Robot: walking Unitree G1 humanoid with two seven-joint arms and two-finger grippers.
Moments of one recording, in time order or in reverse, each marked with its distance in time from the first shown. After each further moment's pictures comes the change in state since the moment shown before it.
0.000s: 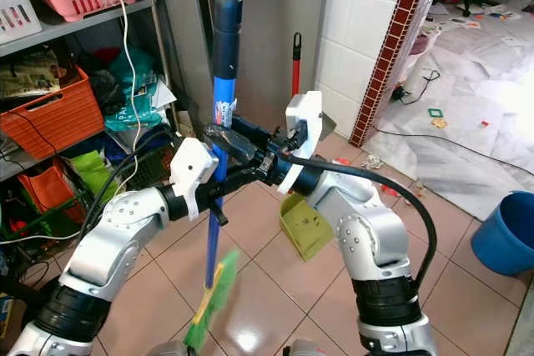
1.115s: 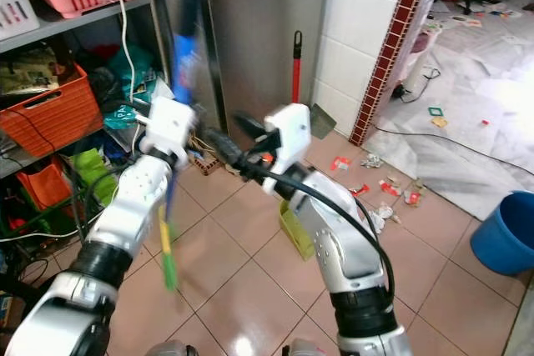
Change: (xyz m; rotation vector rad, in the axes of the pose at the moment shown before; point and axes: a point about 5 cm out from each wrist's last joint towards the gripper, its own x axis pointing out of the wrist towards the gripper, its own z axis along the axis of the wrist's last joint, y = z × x) left arm 0.017 0.072 0.000 0.216 -0.043 0.790; right arm 0.003 -0.012 -0.029 -0.102 0.060 -0.401
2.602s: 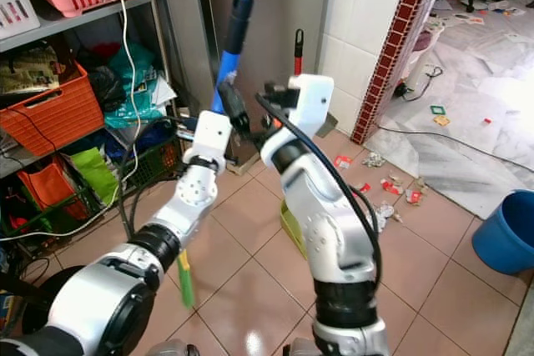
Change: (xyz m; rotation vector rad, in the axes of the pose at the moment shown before) left arm 0.012 -0.065 -0.015 -0.017 0.084 0.045; right arm 0.022 0.005 0.039 0.152 -0.144 -0.244
